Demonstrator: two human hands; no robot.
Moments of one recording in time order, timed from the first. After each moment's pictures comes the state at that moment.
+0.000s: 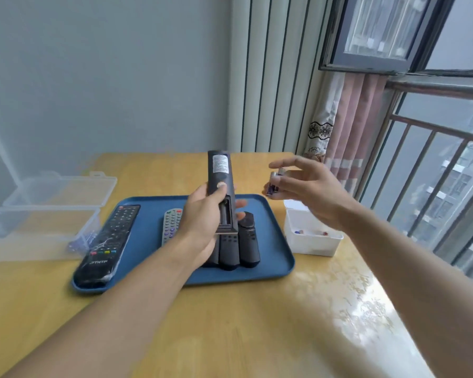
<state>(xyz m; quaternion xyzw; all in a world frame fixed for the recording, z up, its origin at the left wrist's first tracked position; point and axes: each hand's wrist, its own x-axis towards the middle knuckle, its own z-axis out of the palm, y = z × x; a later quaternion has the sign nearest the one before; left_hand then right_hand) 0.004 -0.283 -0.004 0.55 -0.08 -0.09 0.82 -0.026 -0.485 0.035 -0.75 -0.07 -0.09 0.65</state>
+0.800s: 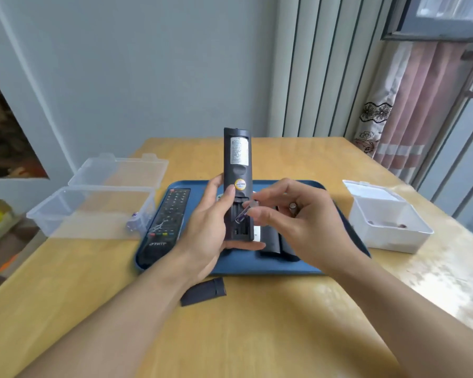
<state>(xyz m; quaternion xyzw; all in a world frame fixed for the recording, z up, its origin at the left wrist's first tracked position) 0.007 -0.193 -0.041 0.59 -0.14 -0.12 0.78 -0.031 -0.355 -0.031 -0.78 -0.16 -0.19 0.58</state>
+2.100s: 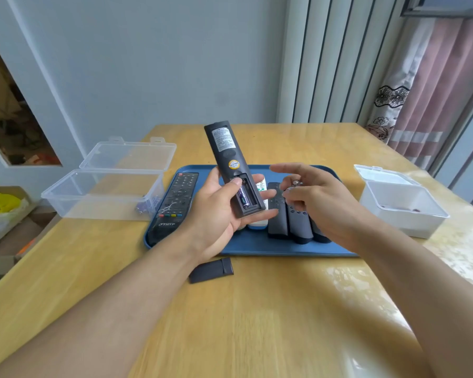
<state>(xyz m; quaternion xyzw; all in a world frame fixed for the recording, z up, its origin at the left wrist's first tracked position) 0.009 -0.192 -0.046 0.49 -0.12 -0.13 0.85 -0.014 -0.373 -0.033 -0.78 -0.03 -0.06 0.62</state>
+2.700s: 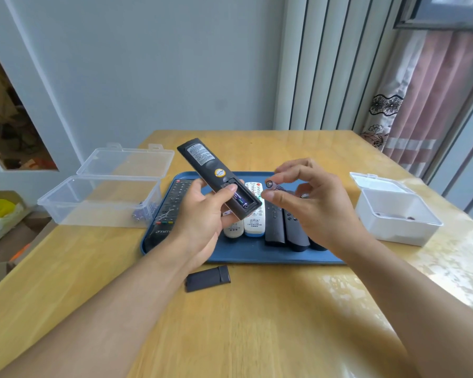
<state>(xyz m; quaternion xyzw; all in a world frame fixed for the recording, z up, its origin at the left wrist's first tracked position) 0.021 -0.187 -0.050 0.53 -0.05 -0.05 0.84 -0.020 -0.365 -0.031 -0.80 -0.11 -0.22 0.55</state>
